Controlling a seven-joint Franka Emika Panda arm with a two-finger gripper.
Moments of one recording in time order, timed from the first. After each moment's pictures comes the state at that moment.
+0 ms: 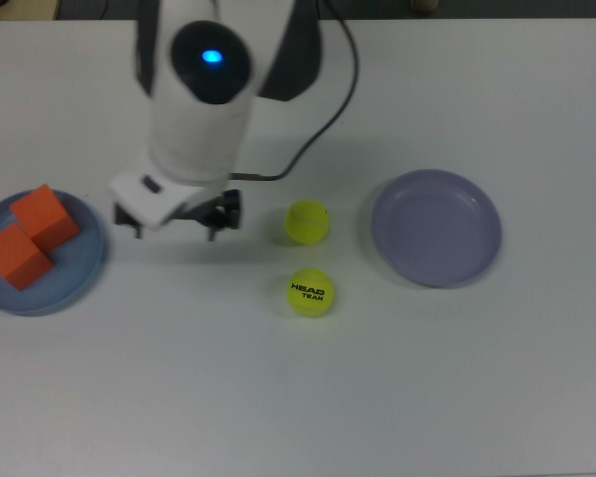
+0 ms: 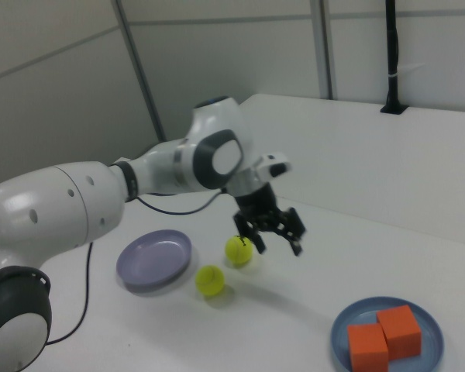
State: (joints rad) arm 0.10 0.53 0.12 -1.37 -0.35 1.90 0.03
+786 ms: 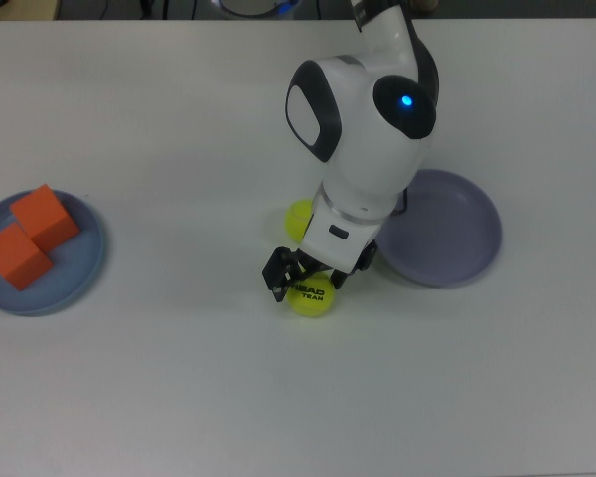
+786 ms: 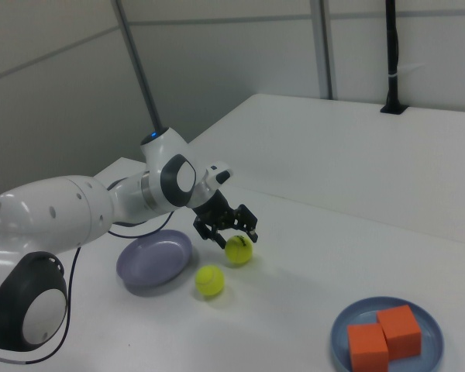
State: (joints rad) arm 0.28 0.67 0.16 -1.39 -0.49 2.17 0.11
